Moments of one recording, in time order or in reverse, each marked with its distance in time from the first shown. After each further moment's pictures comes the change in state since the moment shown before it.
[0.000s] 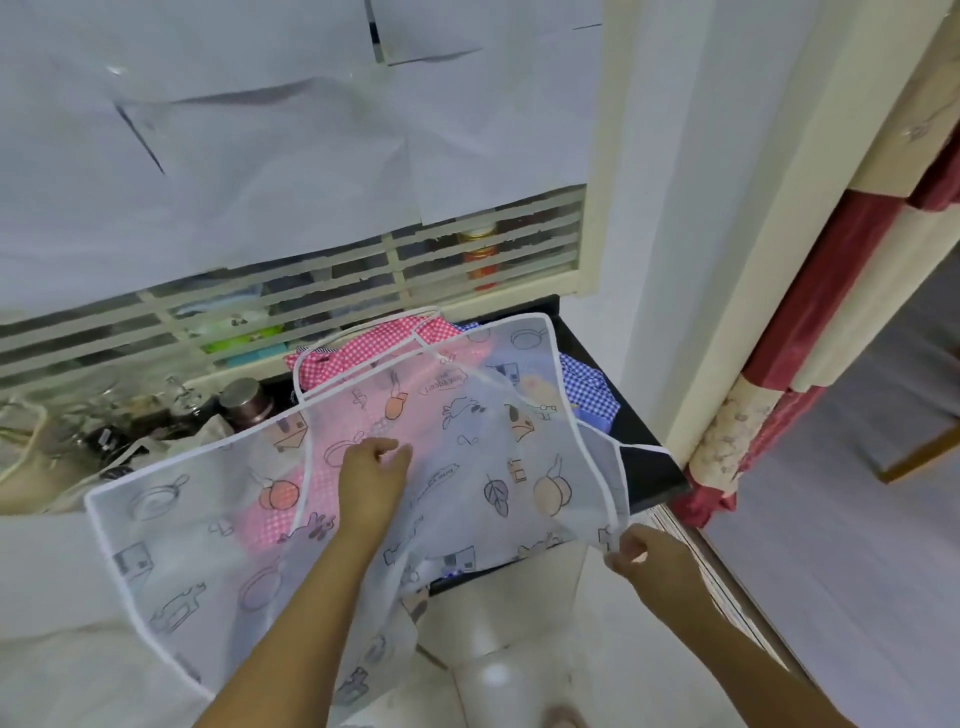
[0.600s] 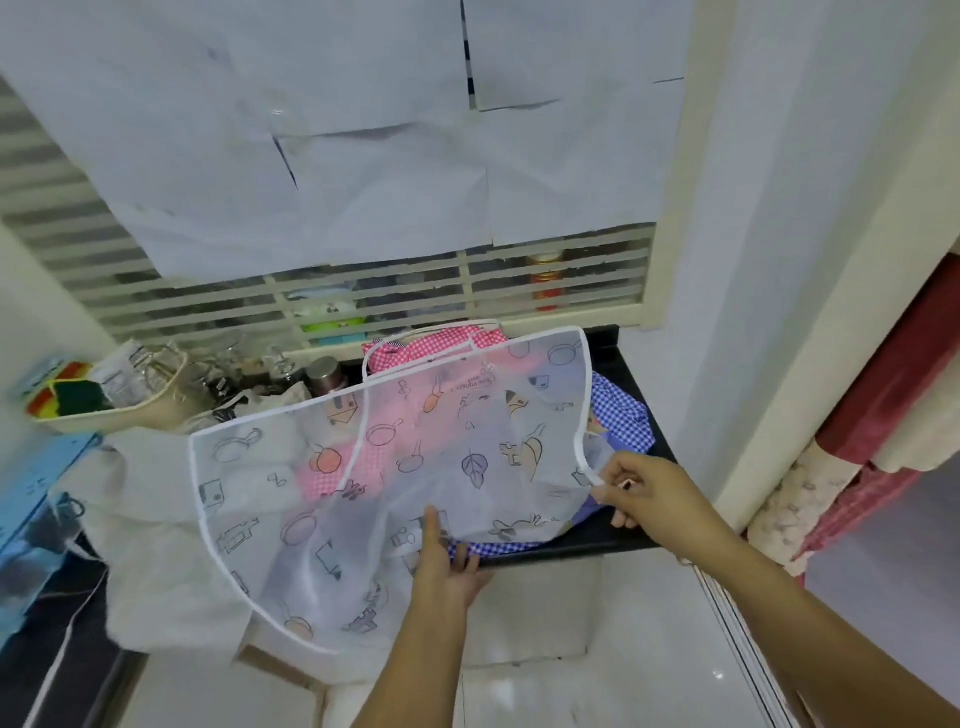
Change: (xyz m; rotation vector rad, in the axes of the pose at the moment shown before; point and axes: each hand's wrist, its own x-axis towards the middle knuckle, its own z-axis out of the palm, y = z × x) left_hand -0.115 0.016 0.057 -1.473 0.126 -0.945; right_hand 0.021 -0.078 -0.087 0.225 -0.284 -0.398
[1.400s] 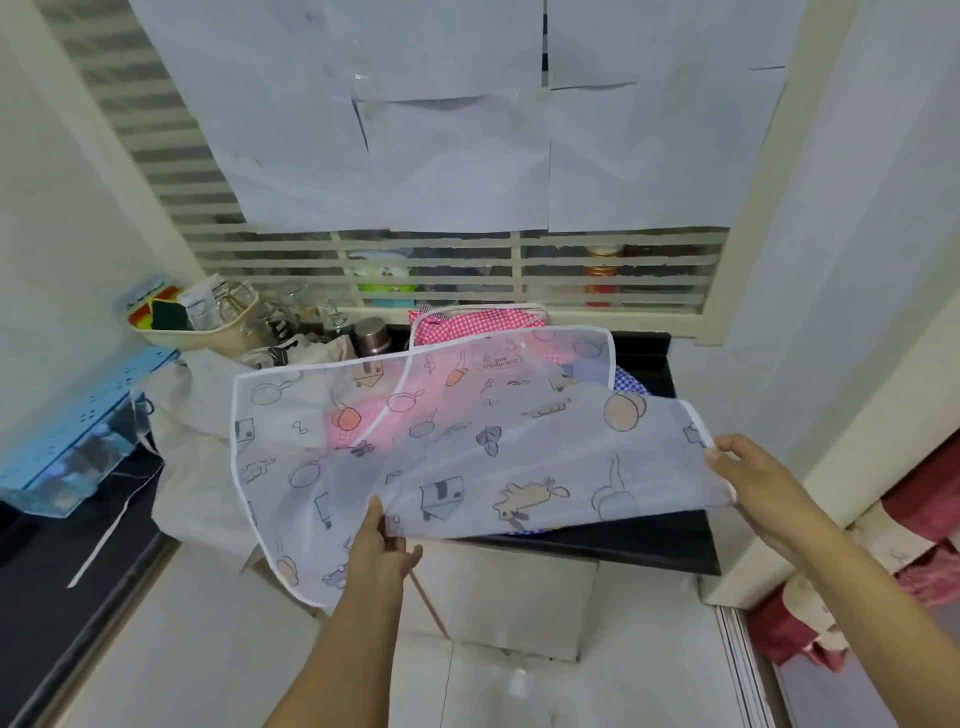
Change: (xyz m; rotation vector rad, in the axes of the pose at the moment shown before) left_hand 0.018 0.015 -0.048 -0.189 0.166 0.272; right_hand 0.053 0.069 -0.096 0.186 0.012 0.071
